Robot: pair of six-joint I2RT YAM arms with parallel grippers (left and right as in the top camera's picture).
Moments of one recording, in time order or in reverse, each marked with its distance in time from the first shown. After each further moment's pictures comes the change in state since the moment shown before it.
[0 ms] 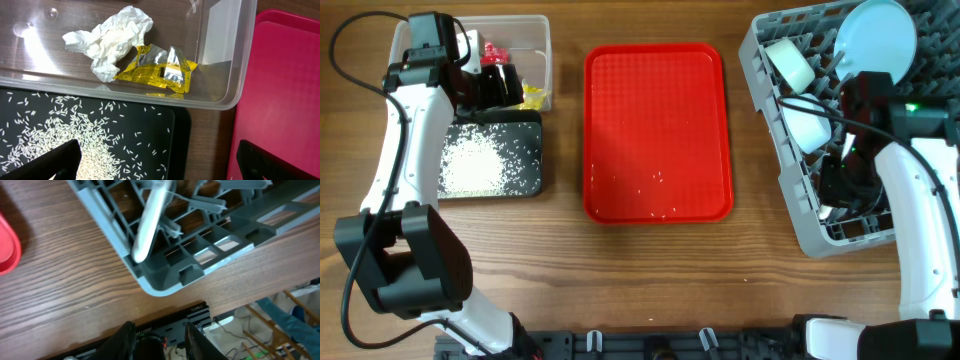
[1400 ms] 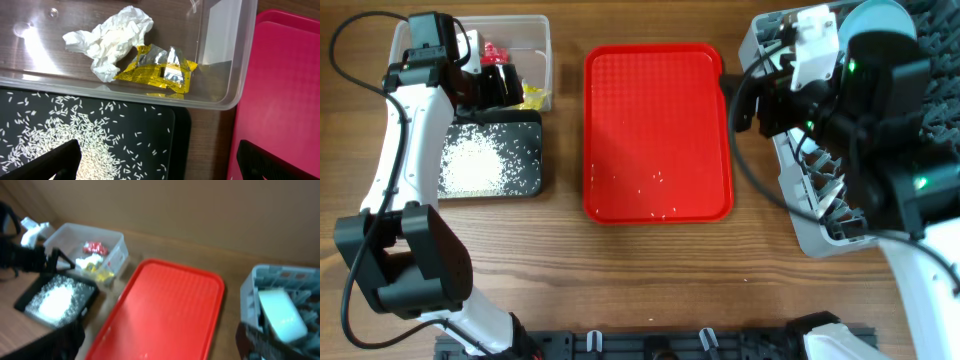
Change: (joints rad) left arm 0.000 0.000 0.000 0.000 0.000 0.000; right arm 0.321 -0.253 0.065 0.862 -0.454 -0.193
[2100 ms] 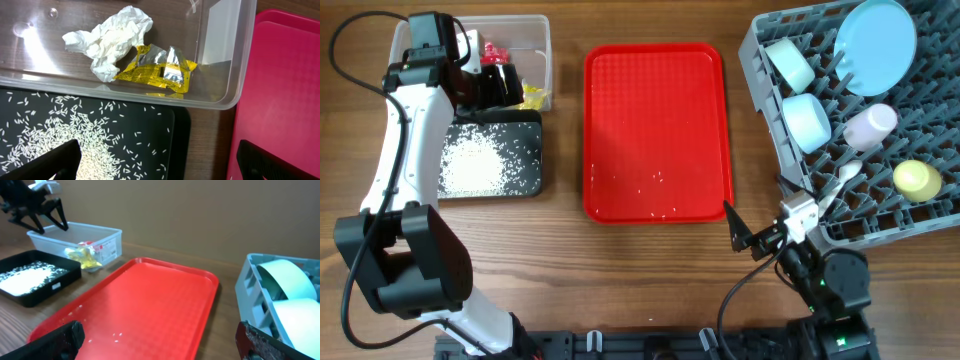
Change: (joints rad) left arm 0.000 0.000 0.000 0.000 0.000 0.000; right arm -0.041 -1.010 -1.365 0.745 -0.026 -0.059
